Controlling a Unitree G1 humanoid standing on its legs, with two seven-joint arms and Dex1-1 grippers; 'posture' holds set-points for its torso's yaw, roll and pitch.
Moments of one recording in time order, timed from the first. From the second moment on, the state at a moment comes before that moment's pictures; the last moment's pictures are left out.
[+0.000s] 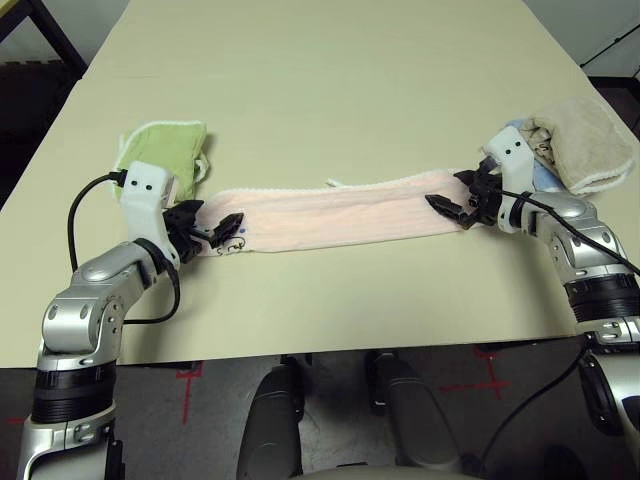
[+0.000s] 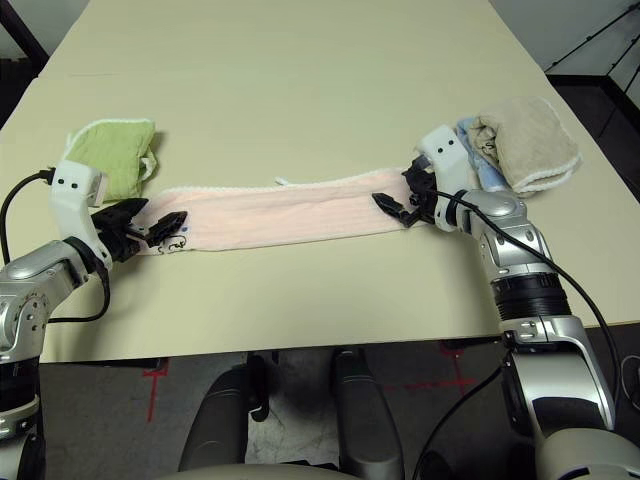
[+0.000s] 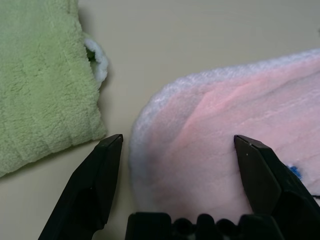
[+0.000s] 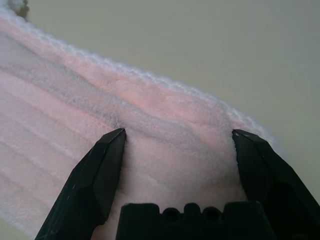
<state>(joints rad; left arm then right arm) -0.25 0.63 0.24 -0.18 -0.36 0.69 -0.48 -0.65 -0.54 0.00 0.38 0.11 0.40 0.76</state>
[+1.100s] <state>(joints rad) -0.25 0.57 0.29 -0.31 -0.45 0.74 -0.43 -0.61 -0.50 0.00 0.26 0.21 0.41 0.82</state>
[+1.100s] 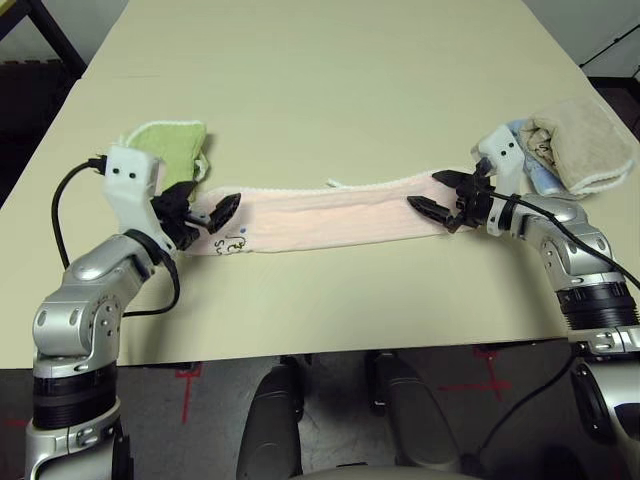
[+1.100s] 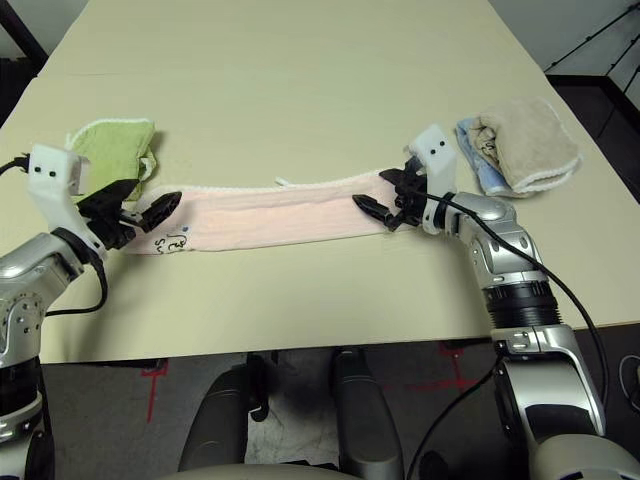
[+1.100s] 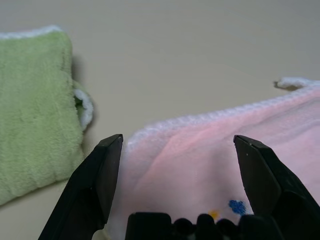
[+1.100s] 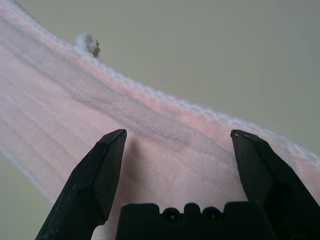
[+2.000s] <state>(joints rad) -0.17 0.55 0.38 -0.33 -0.54 0.45 -0.58 -0.59 -0.58 -0.13 0.28 0.34 0.25 0.98</state>
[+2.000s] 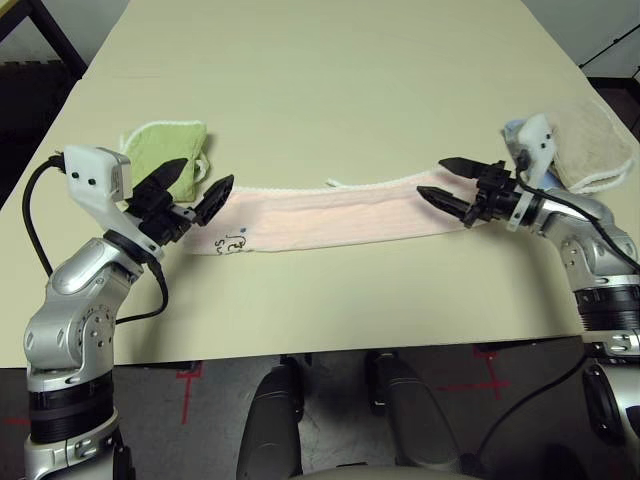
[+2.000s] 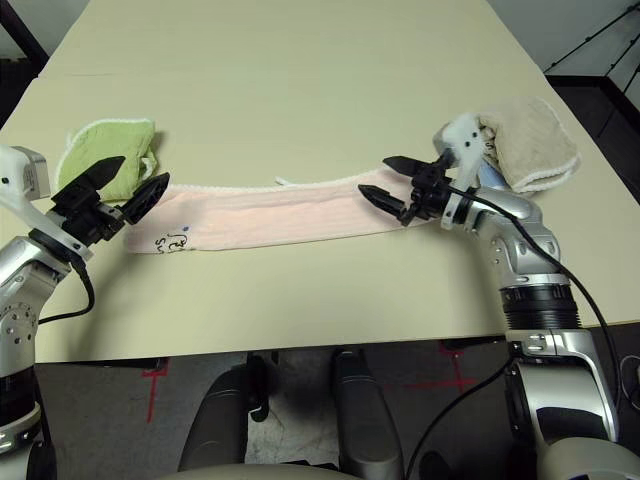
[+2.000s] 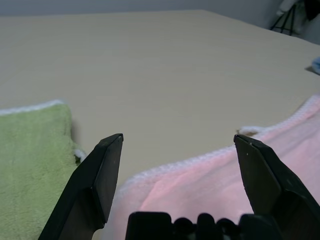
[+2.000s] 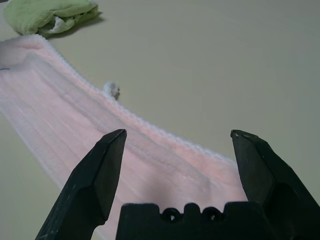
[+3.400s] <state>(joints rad) -0.14 0.72 0.15 -0.18 -0.45 0.08 -1.09 -0.34 -0.74 -0.39 0.07 0.64 1.09 0.66</state>
